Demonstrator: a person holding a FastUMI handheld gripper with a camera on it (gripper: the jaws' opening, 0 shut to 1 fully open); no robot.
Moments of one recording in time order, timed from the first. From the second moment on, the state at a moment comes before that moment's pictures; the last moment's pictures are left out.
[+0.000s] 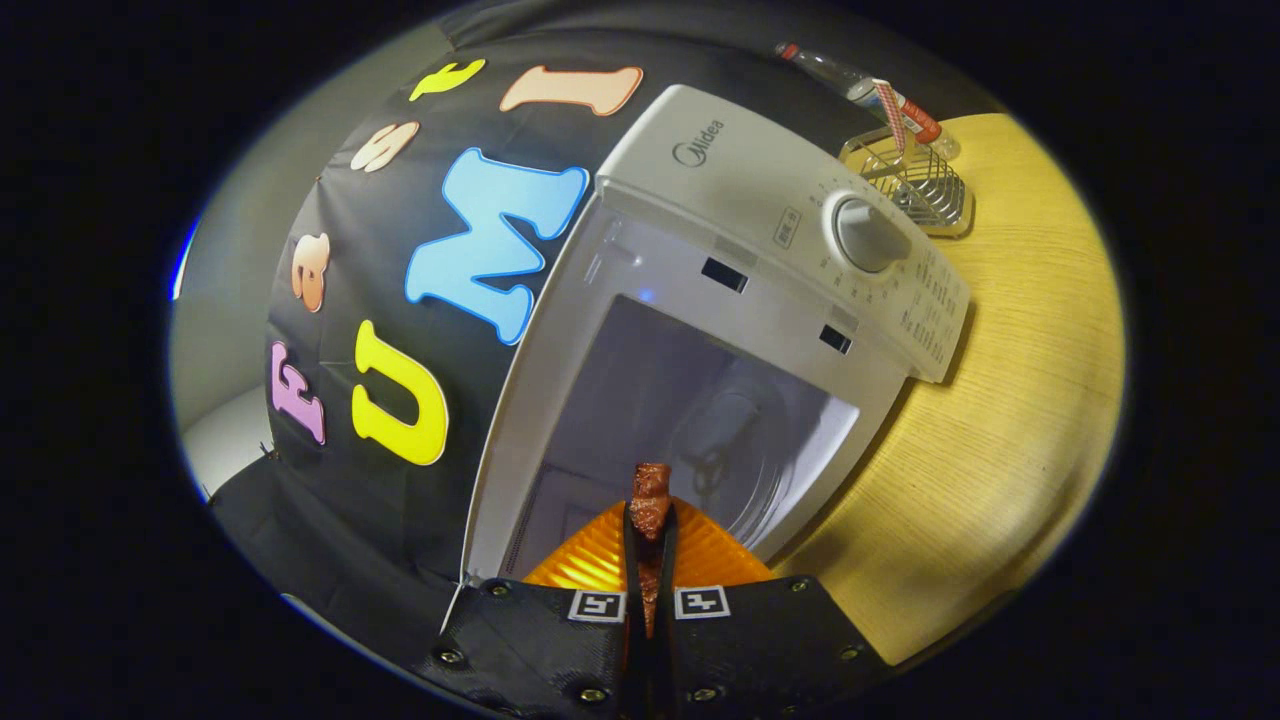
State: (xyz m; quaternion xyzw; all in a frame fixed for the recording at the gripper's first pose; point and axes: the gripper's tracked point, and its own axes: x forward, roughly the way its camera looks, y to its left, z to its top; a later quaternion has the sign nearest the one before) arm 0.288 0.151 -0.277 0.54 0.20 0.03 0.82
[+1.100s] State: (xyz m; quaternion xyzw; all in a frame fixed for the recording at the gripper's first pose) arm 0.340 0.171 -0.329 0.51 0.21 -0.01 0.84
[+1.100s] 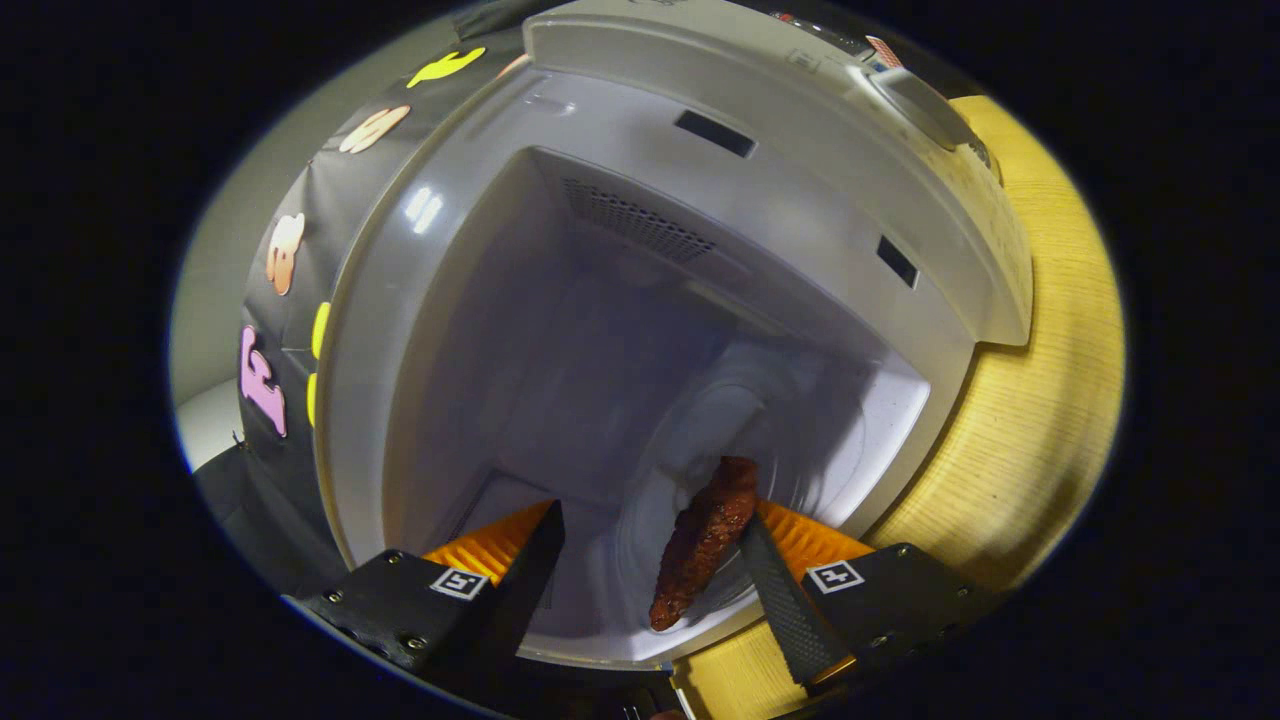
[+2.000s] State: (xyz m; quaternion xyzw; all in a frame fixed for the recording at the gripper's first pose) arm 0.295 0.171 -0.376 0.37 0.36 -0.01 0.86
